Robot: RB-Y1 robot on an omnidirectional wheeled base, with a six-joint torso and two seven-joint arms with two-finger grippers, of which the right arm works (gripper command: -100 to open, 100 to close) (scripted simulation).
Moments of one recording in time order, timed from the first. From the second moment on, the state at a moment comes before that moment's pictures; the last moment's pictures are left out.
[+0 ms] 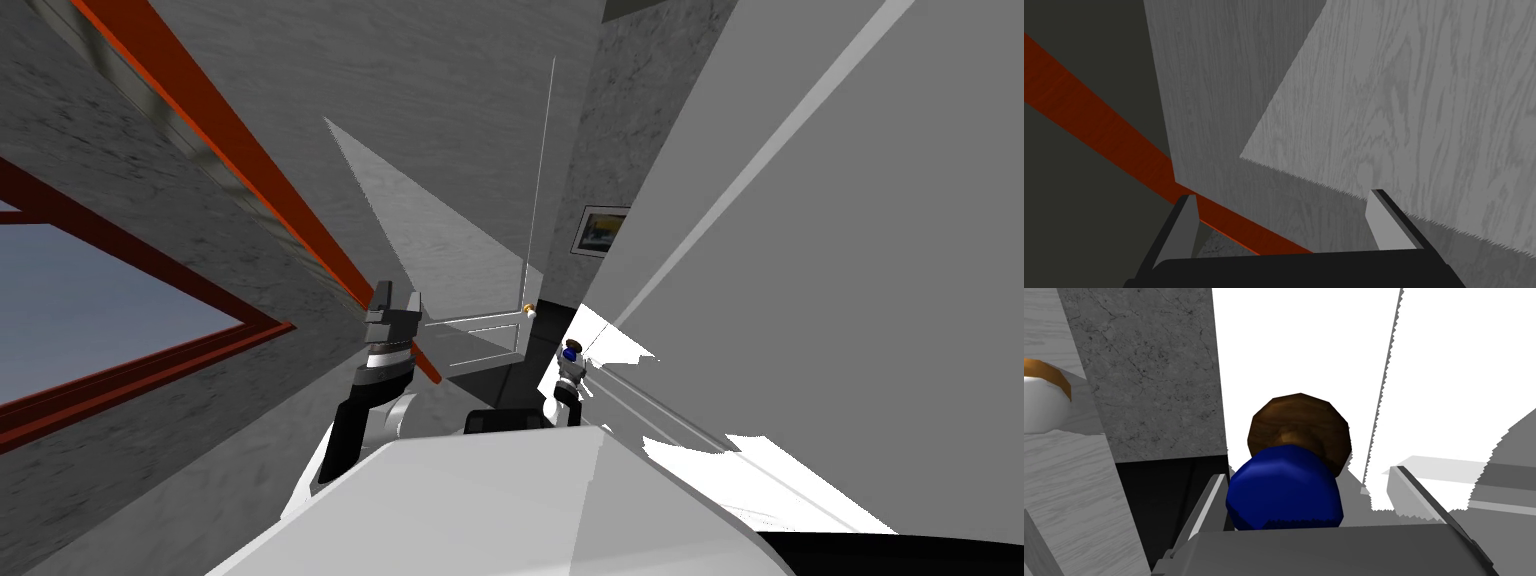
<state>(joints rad) 0.08 0.00 0.08 -0.91 -0.84 -0.98 -0.93</state>
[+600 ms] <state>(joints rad) 0.06 -0.01 0.06 -0.89 -0.85 -0.99 -0.93</state>
